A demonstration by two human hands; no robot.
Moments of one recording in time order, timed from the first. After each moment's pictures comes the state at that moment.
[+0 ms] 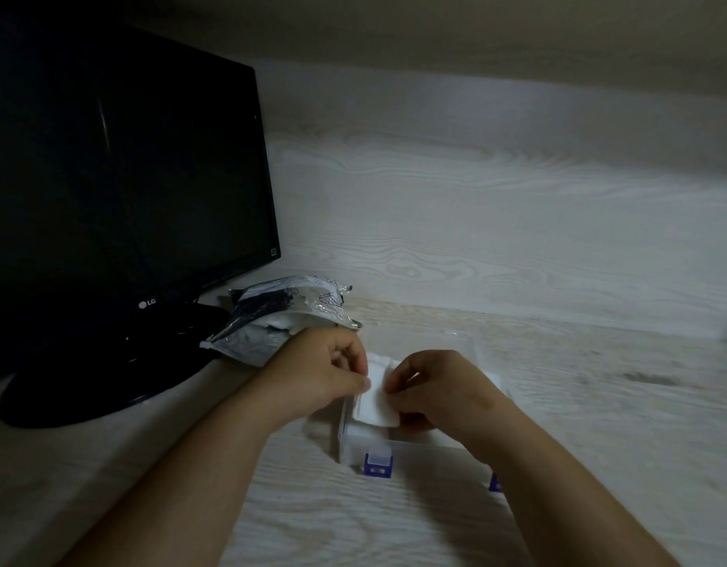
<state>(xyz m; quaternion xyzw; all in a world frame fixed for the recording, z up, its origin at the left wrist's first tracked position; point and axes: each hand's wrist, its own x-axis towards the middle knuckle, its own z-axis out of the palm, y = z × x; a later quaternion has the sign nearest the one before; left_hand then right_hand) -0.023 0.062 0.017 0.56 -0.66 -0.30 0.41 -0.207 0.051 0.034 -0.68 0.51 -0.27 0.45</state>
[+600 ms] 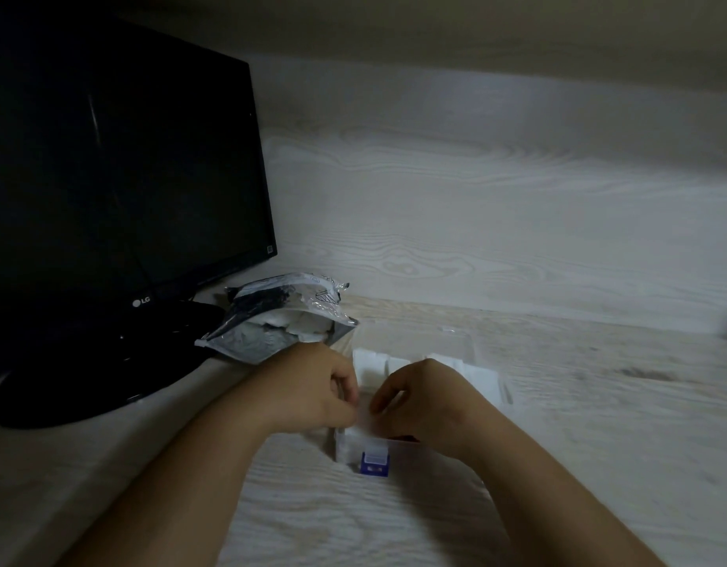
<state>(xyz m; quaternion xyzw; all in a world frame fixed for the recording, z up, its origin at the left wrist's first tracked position) -0.022 0.073 0.019 0.62 -0.72 -0.20 0.24 -0.201 0.054 0.028 -0.78 0.52 -0.15 0.29</state>
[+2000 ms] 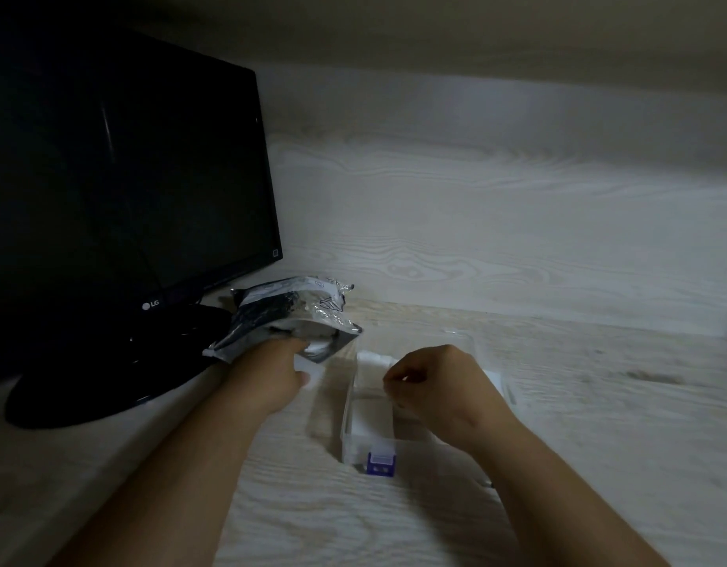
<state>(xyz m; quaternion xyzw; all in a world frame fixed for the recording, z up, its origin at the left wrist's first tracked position) 0.027 0.032 -0.018 0.75 -0.62 -0.09 0.24 -0.206 0.047 0.027 -0.79 0.51 -0.26 0.21</state>
